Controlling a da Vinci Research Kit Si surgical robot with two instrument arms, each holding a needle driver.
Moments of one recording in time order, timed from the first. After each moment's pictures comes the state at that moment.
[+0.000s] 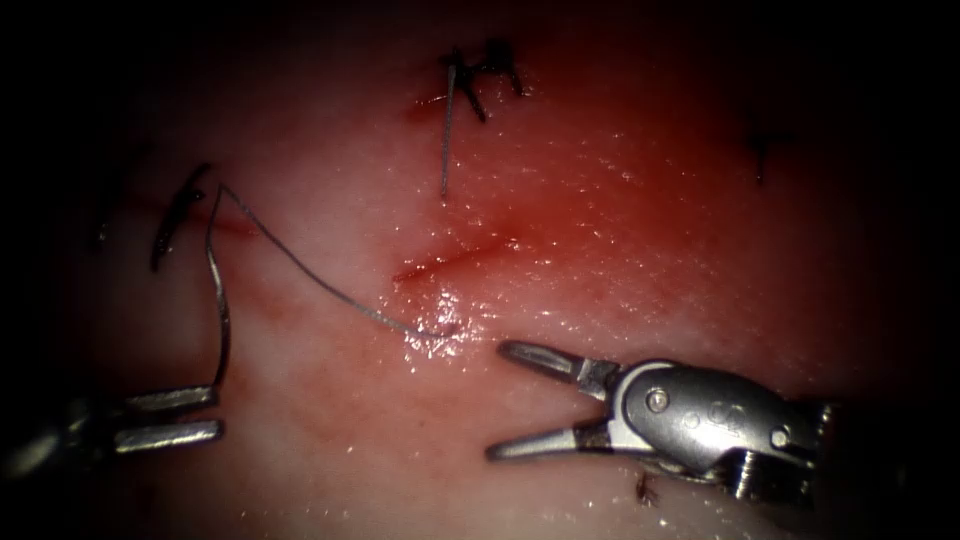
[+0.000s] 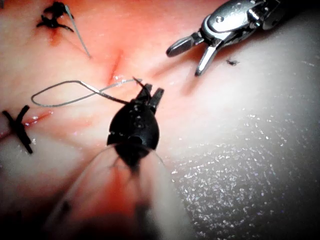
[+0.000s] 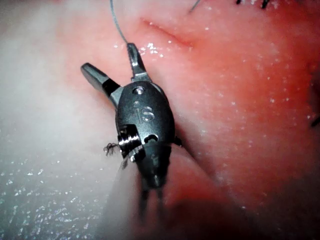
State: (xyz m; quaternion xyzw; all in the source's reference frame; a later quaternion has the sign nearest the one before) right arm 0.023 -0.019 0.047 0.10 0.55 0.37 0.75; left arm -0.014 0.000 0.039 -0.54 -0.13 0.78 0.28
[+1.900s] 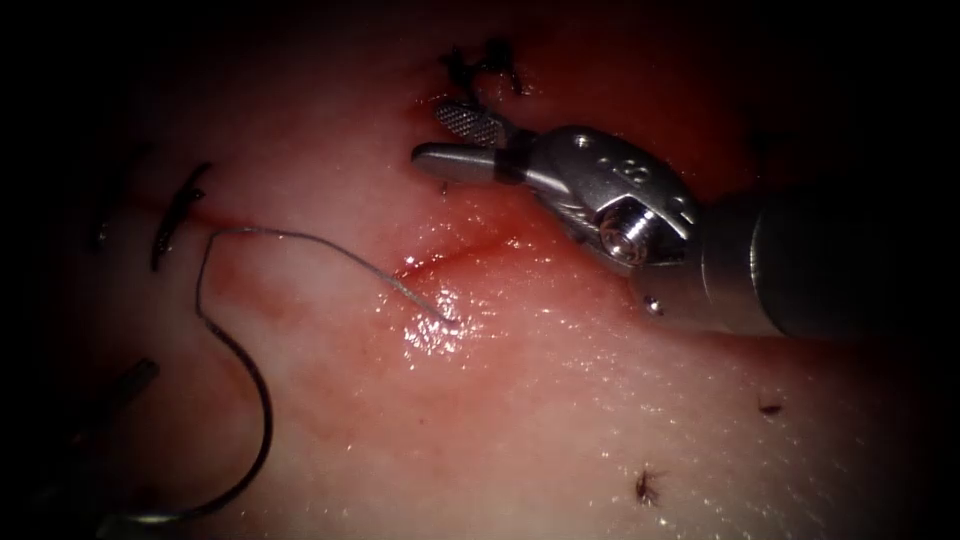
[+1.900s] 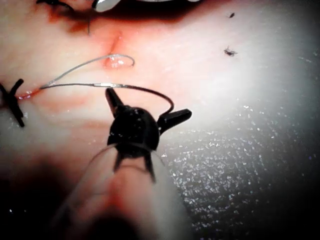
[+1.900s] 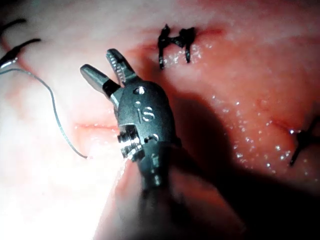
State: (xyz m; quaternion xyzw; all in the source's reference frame) right arm 0.027 -0.007 0.053 0.05 0.58 0.48 0.66; left arm -0.011 -0.003 0.039 -0.47 -0.13 0.80 0.35
